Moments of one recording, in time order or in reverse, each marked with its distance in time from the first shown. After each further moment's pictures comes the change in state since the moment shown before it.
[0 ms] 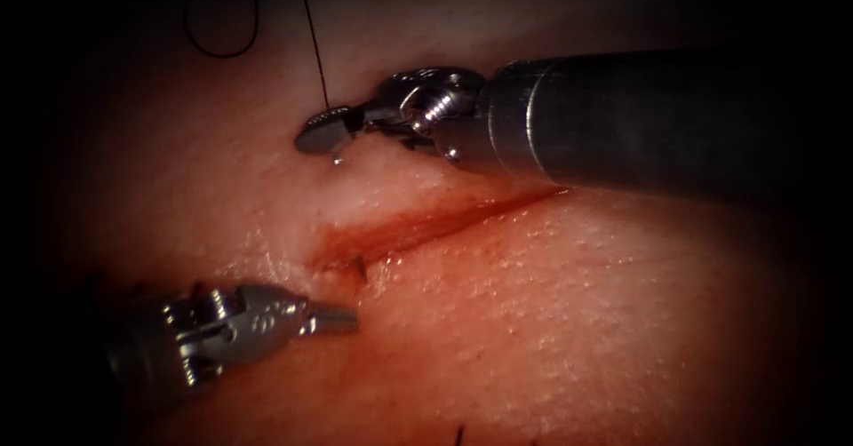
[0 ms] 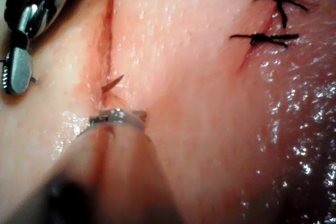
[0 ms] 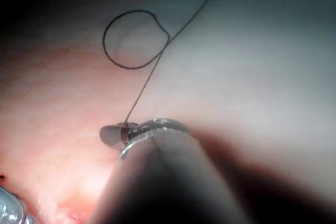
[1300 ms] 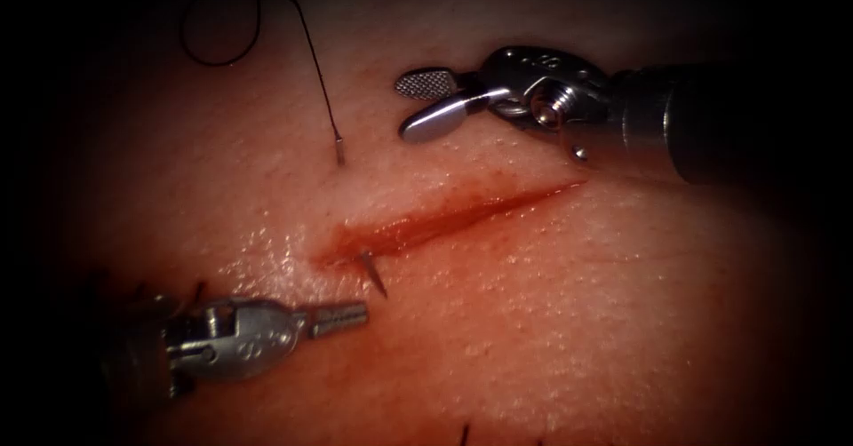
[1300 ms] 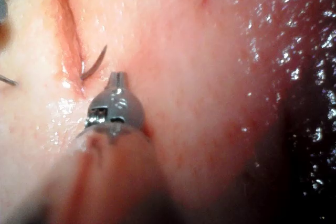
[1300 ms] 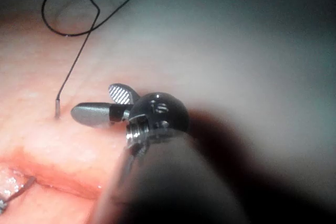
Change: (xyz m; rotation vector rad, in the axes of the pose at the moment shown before) right arm 0.001 0.004 -0.011 0.007 0.232 -0.338; left arm 0.002 0.000 0.000 0.199 0.356 0.345
